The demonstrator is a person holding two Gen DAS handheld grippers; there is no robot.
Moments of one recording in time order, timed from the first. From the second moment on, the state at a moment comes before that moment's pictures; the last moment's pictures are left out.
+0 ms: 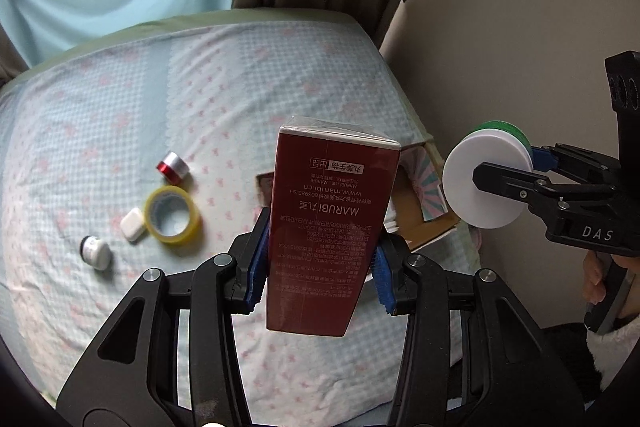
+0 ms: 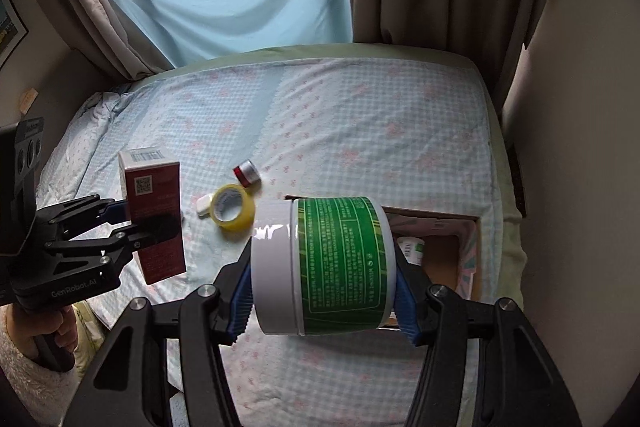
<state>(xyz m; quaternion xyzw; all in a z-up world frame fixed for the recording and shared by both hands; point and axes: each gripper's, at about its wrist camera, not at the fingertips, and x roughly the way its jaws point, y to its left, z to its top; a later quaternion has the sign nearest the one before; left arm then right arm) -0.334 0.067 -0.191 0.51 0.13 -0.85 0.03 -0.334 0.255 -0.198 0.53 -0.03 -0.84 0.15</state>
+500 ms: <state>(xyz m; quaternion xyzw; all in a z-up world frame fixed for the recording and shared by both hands) -0.433 0.145 -0.319 0.58 0.16 -0.80 0.00 -0.382 0.339 -0.308 0.59 -0.04 -0.80 0.09</state>
